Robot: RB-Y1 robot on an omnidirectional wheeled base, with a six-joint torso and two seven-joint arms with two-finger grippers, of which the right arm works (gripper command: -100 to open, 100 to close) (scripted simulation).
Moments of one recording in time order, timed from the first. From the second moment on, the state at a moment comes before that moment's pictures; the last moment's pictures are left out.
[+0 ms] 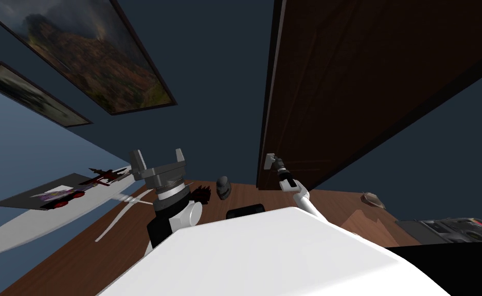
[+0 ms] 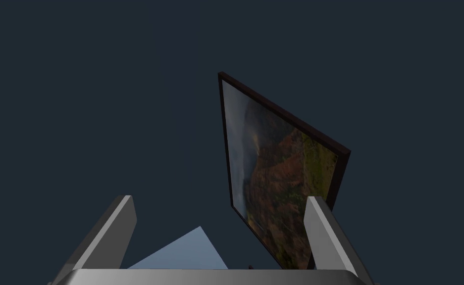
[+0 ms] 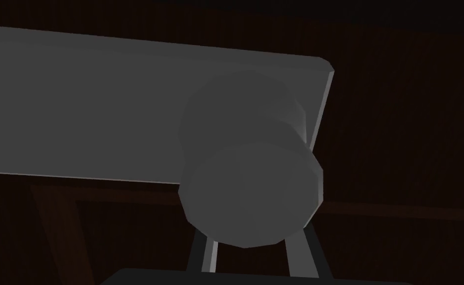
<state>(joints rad) -0.01 -0.26 -0.18 -1.22 0.00 -0.41 -0.16</state>
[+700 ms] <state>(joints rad) 0.02 -0.30 -0.12 -1.21 -0.13 -0.42 -0.32</state>
